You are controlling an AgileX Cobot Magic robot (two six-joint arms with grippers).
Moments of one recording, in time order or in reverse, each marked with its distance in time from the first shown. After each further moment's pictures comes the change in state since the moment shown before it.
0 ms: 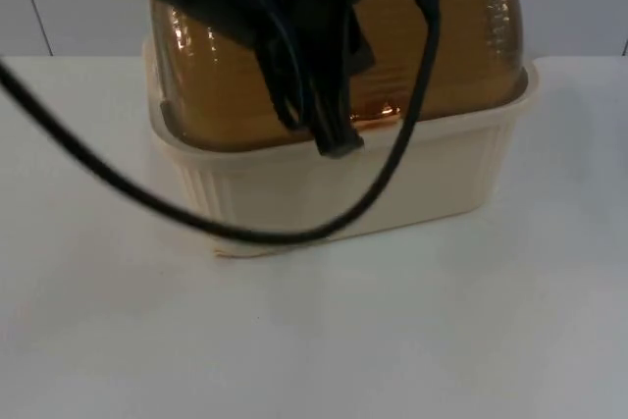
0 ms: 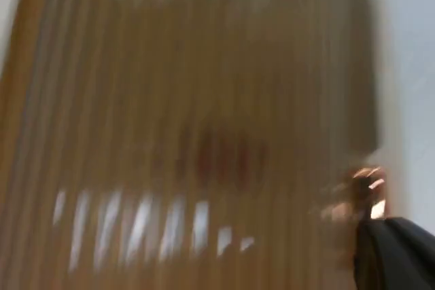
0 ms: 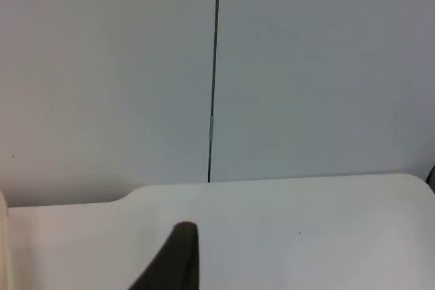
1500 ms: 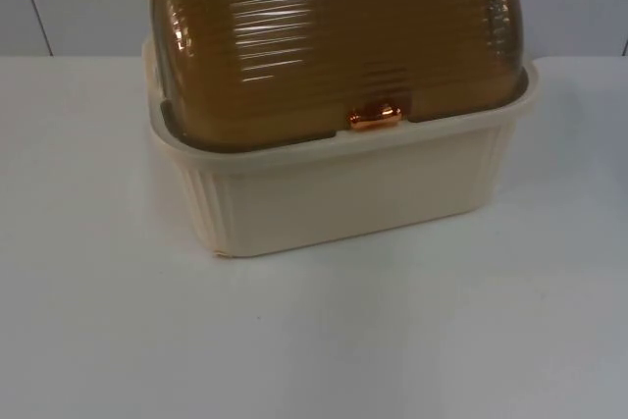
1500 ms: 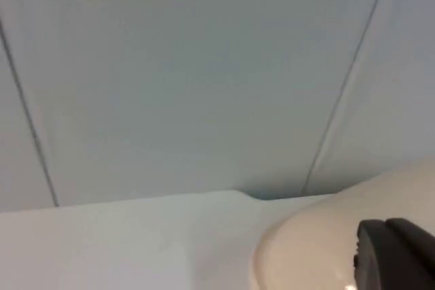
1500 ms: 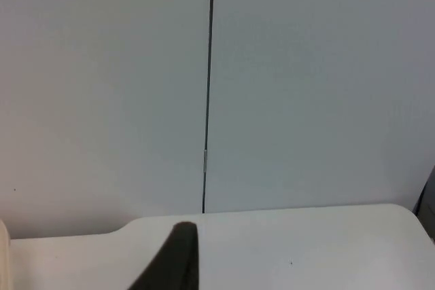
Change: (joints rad) right arm 0.000 -0.069 0.000 -0.022 -0.007 0.014; left arm 0.774 -0.400 -0.253 -0.593 0.479 -0.269
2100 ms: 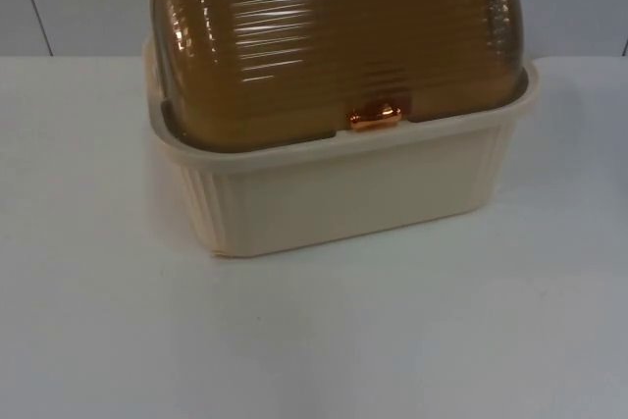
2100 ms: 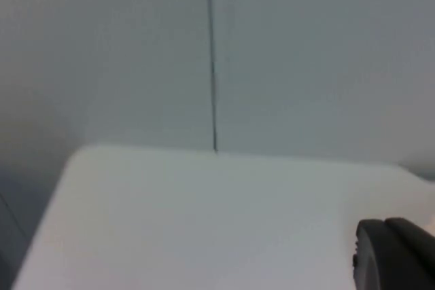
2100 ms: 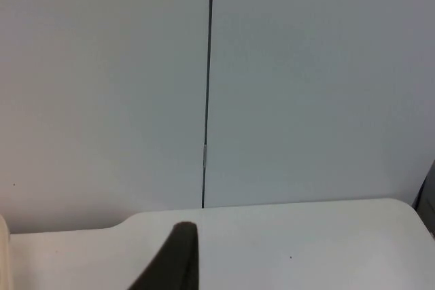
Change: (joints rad) right arm 0.000 0.000 0.000 0.000 0.009 0.001; left arm 0.110 -0.123 0.394 -0.049 -0.382 0.134
